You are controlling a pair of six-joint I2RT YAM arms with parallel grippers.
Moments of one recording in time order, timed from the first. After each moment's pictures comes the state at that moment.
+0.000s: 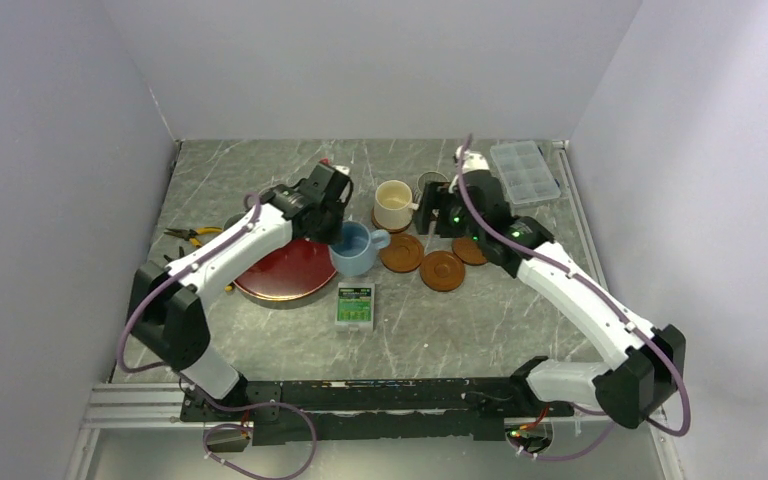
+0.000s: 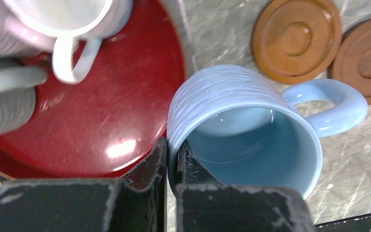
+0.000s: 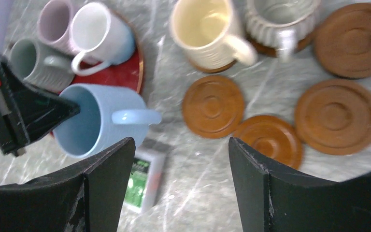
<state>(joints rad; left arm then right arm) -0.60 1.54 1.33 -0.78 -0.18 -0.39 0.62 1.24 1.13 -0.45 0.11 0.49</state>
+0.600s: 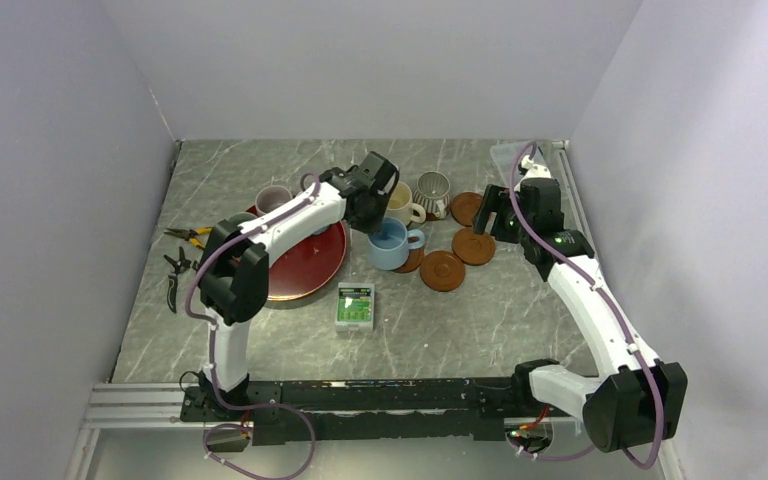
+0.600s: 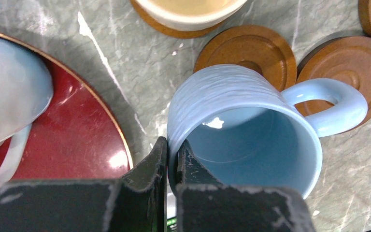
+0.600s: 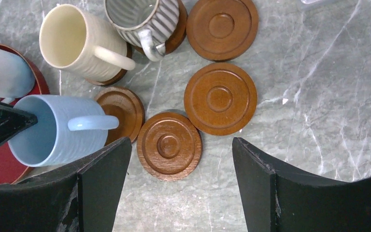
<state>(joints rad) -0.68 1.95 1.70 -0.78 -0.11 -0.30 0.18 1.11 0.96 -0.45 0.01 0.34</state>
